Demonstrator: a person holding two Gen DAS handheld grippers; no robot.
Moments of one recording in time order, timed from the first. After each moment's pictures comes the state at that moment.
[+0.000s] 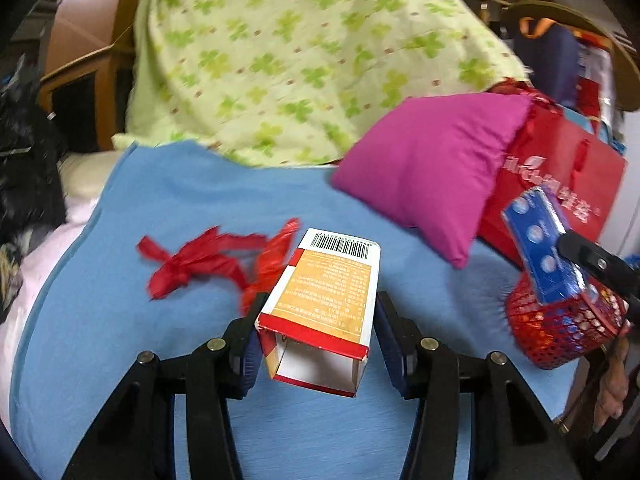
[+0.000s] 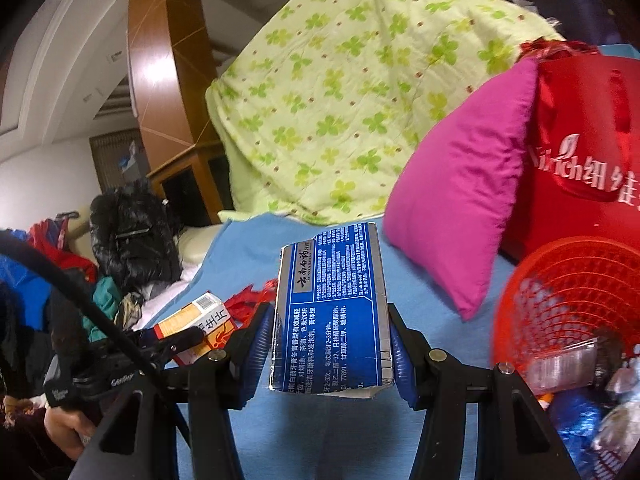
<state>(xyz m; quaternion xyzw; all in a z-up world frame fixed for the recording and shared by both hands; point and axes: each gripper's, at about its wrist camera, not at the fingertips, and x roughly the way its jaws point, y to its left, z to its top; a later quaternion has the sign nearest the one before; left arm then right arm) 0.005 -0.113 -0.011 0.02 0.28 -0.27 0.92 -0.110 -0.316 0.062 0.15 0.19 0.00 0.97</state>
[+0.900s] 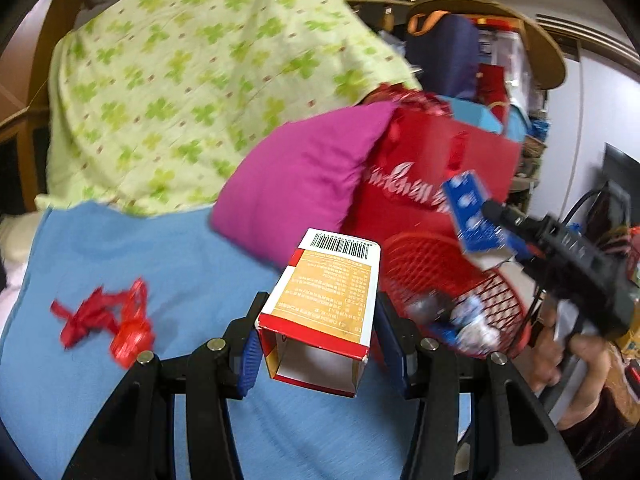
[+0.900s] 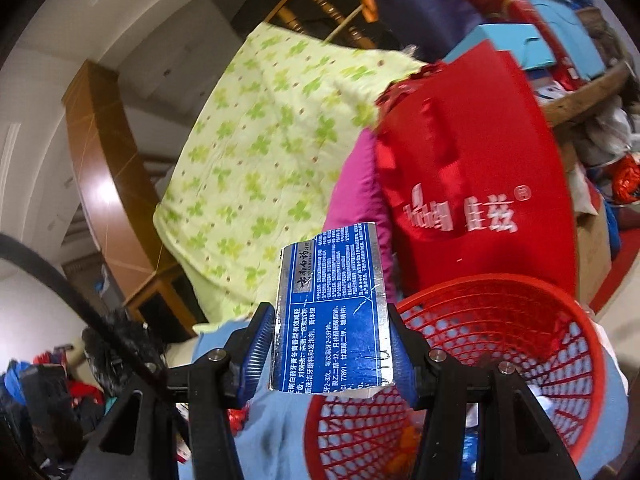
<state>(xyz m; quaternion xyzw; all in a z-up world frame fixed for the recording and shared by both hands) -0.090 -0.230 0.058 0.05 0.23 -0.40 0.89 -0.215 -0.455 0.084 0.30 0.05 -0.09 0.95</state>
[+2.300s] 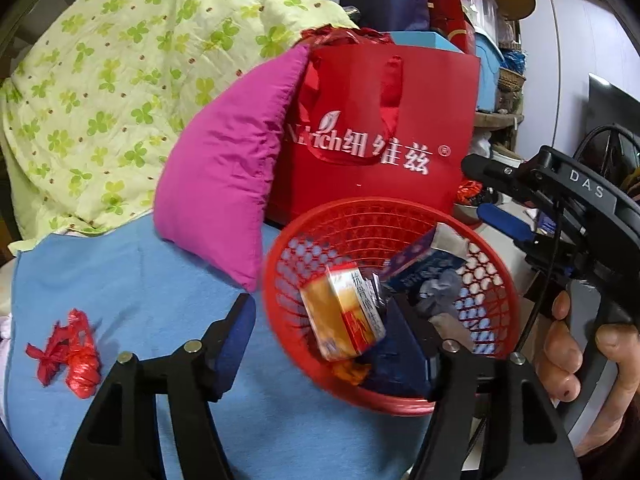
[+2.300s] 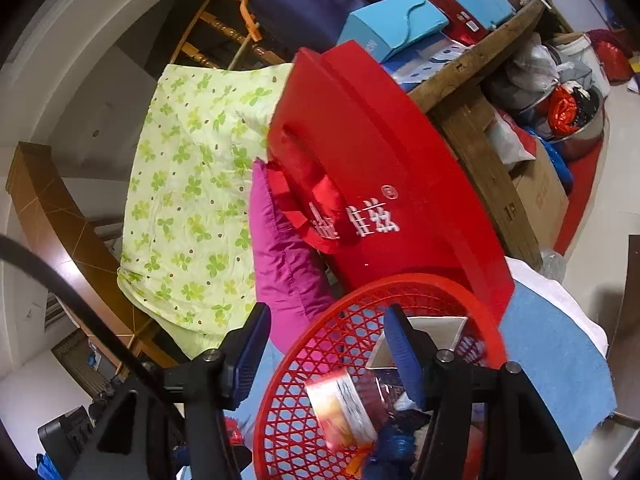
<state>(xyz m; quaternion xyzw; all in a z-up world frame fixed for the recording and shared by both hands) -0.118 -0.348 0.038 0.15 0.26 -0.40 0.86 -0.249 -0.519 0.064 0.41 0.05 -0.16 0.89</state>
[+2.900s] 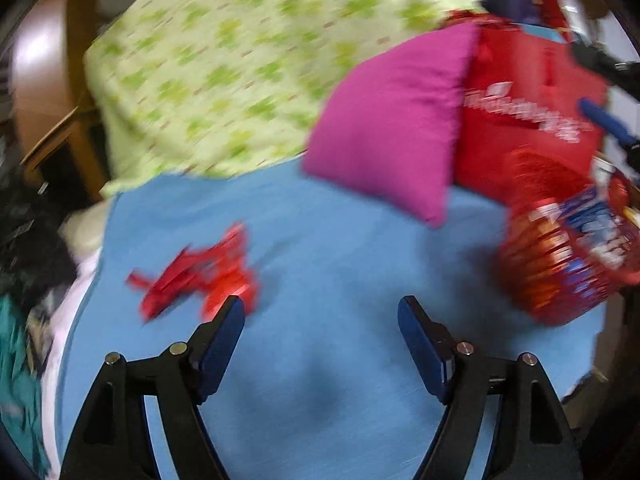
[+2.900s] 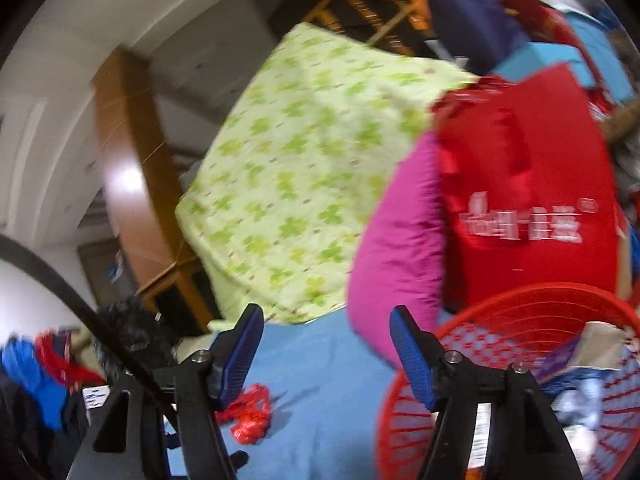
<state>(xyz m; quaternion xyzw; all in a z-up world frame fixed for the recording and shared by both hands) -0.036 -0.172 -0.011 0.15 0.30 -0.22 0.92 -0.170 -0.378 0.103 0.23 0.04 -0.04 0.97</state>
